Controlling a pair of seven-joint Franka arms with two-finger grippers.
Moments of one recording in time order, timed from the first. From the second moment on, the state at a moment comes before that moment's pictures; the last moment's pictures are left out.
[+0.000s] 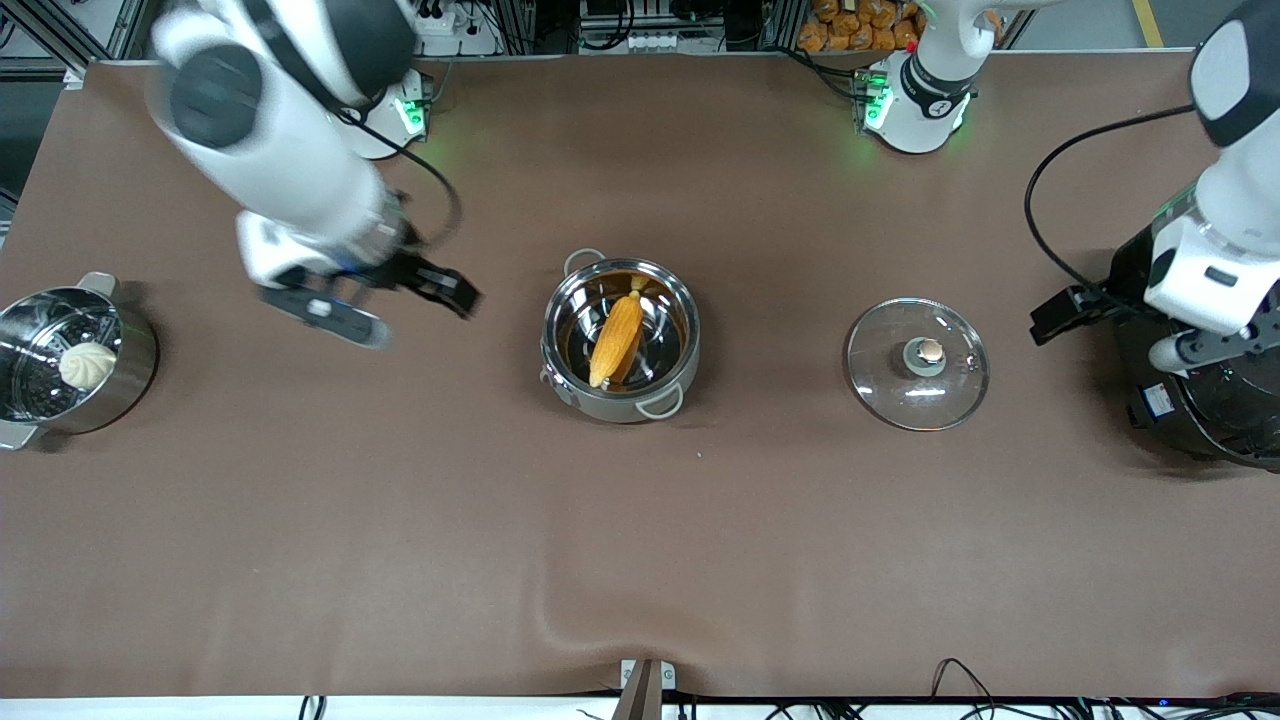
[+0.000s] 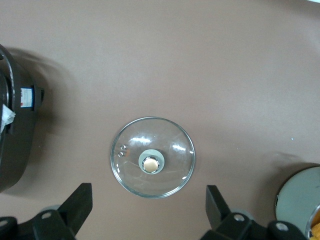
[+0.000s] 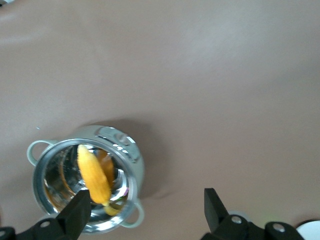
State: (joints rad) left arm -0.01 0.06 -0.11 -1.63 0.01 1.74 -0.36; right arm 0.27 0.17 0.14 -1.45 0.05 1.59 0.77
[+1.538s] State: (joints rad) left arm 0.01 0.02 -0.13 -1.54 0.01 1.53 -0.26; right arm 0.09 0.02 -0.16 -1.51 0.02 1.50 -0.01
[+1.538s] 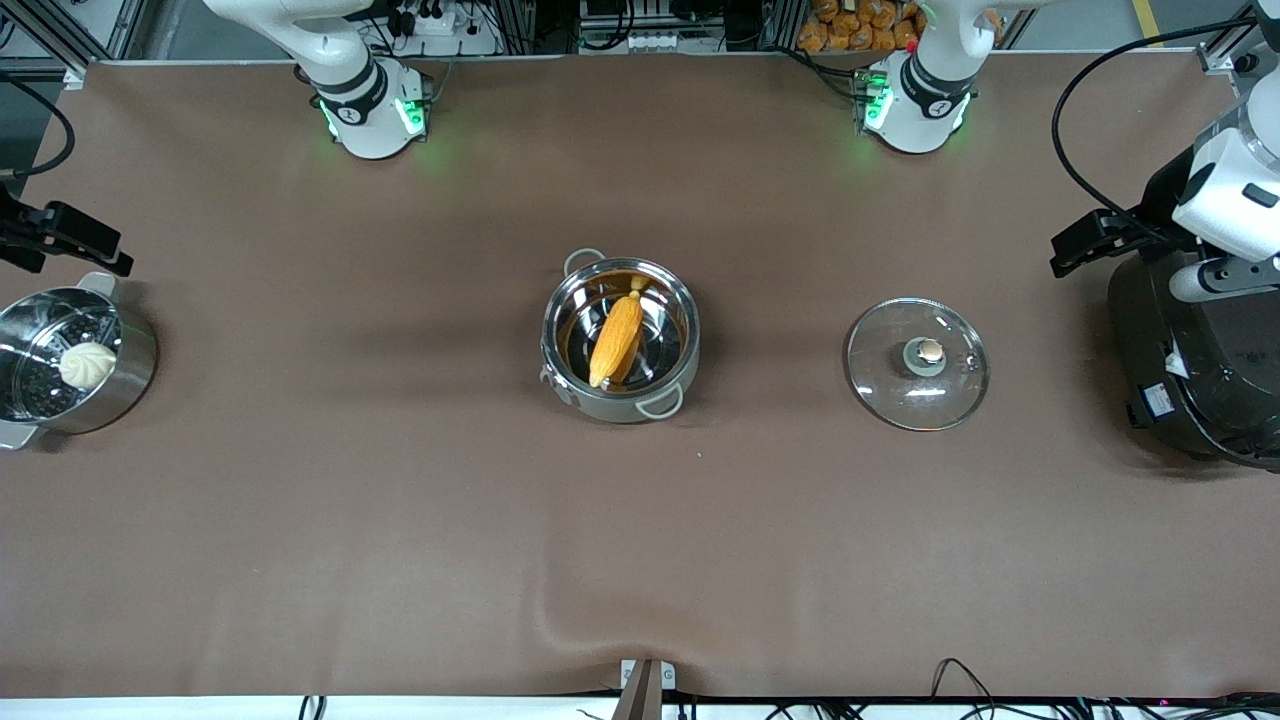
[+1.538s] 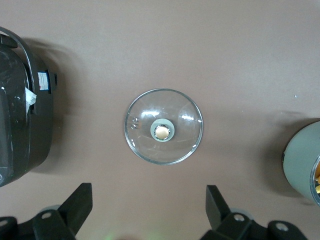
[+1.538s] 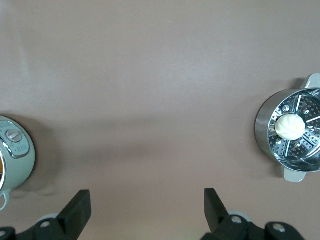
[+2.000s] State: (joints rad) left arm 0.01 0.02 -0.13 -1.54 0.01 1.53 -0.25; right arm 0.10 0.02 -0.15 -1.52 0.02 1.40 -0.01
